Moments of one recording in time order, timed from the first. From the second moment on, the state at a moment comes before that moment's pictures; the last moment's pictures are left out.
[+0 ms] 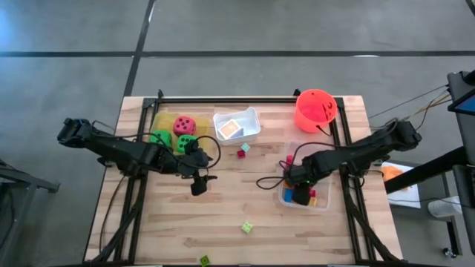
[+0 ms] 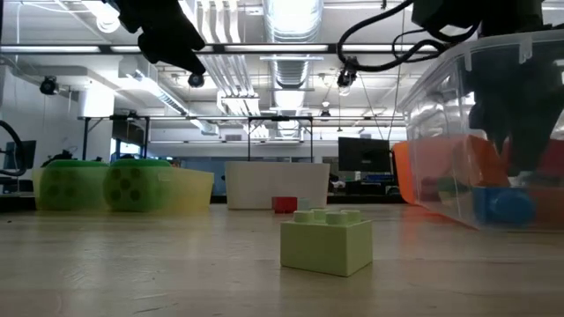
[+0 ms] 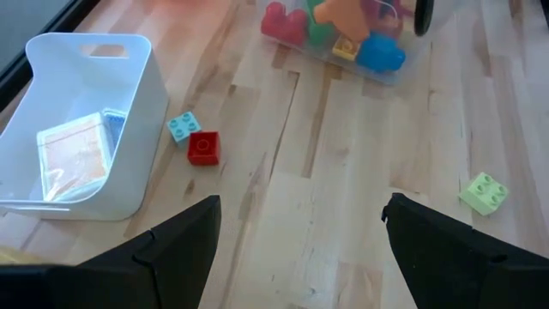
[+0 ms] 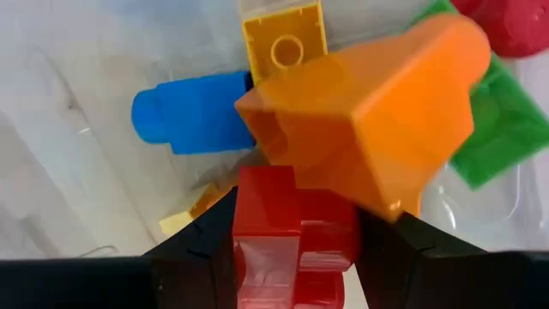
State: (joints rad) left arm -0.27 1.23 0.94 -0.51 -0.35 -0.37; right arm 0.27 1.42 0.86 -0.90 -0.07 0.71
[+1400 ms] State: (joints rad) left arm -0.27 1.23 0.94 -0.51 -0.38 -0.37; right arm 0.27 1.44 0.93 -0.95 -0.08 0.70
